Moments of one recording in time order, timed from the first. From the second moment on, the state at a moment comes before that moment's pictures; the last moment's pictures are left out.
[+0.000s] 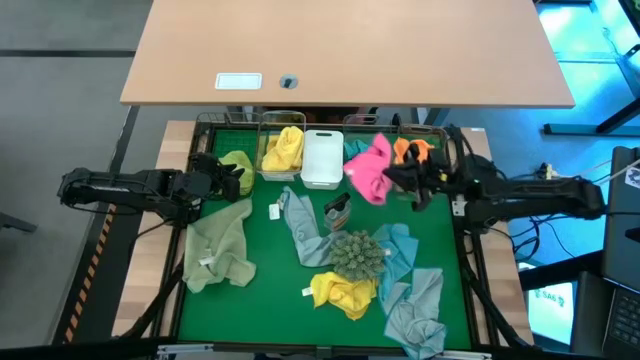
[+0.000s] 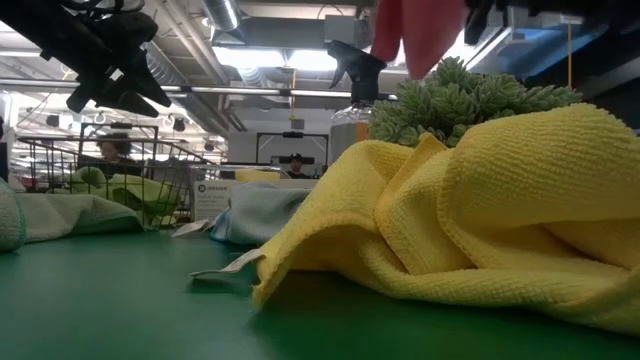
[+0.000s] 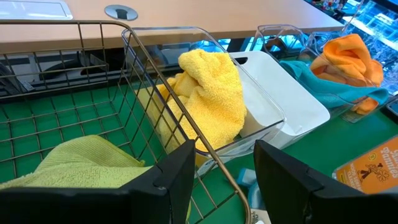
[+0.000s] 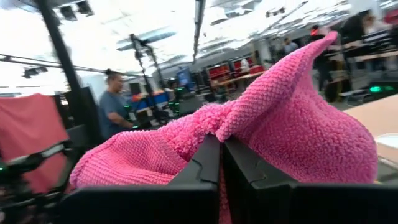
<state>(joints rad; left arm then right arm) -0.03 0.52 0.49 -0.61 -0.76 -0.83 -0.09 0.81 0.54 0.52 -0.05 0.31</state>
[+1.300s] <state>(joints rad) -0.03 0.53 0.49 -0.61 -0.76 -0.83 -0.49 1.66 0.92 0.43 -0.24 0.17</state>
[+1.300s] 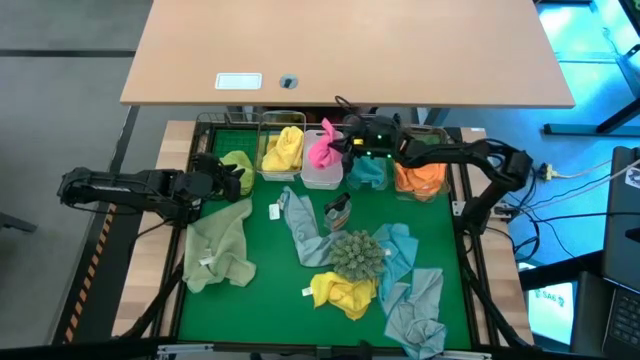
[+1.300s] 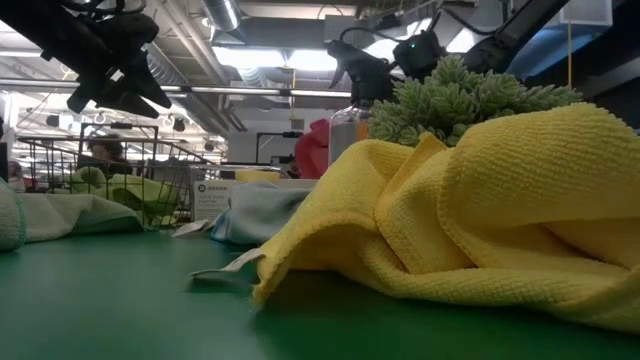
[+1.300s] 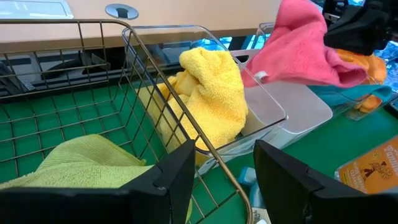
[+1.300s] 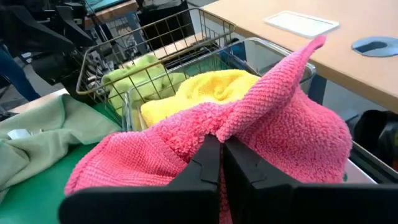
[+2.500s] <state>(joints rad) -0.03 0.67 0.49 -0.60 -0.76 -0.83 -0.48 1.72 0.92 0.47 -0.27 0.15</state>
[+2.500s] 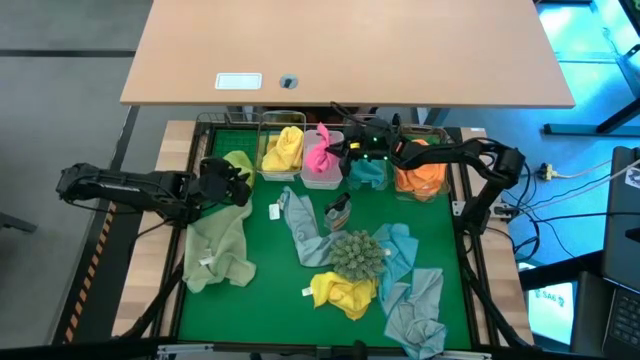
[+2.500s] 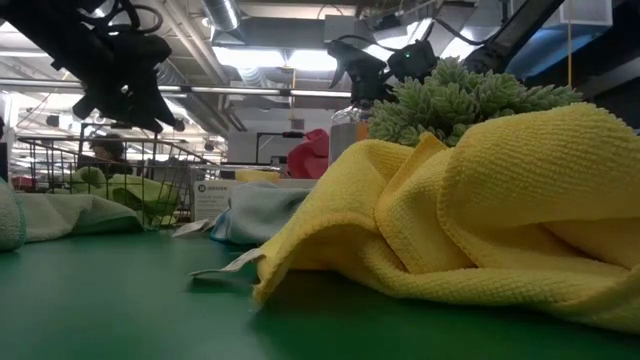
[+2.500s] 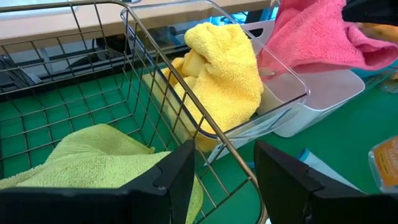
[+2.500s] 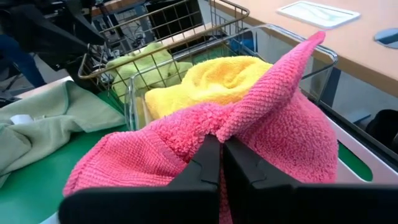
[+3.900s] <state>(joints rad) -0.04 0.67 0.49 -0.67 0.36 -0.85 -0.48 1.37 0.92 0.21 -0.30 0.15</state>
